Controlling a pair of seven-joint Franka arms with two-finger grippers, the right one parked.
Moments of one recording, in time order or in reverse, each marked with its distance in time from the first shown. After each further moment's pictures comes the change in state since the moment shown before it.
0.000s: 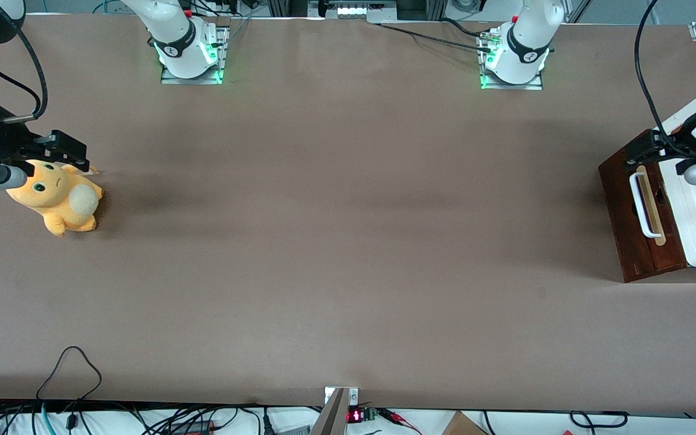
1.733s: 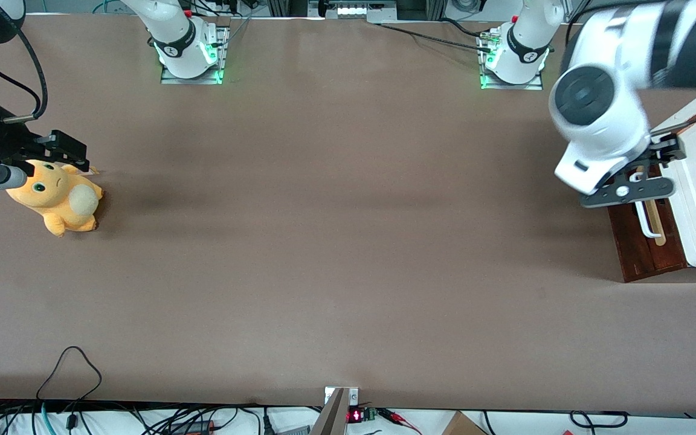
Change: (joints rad) arm -0.009 0.159 -0.388 -0.054 0.776 -0.231 -0.527
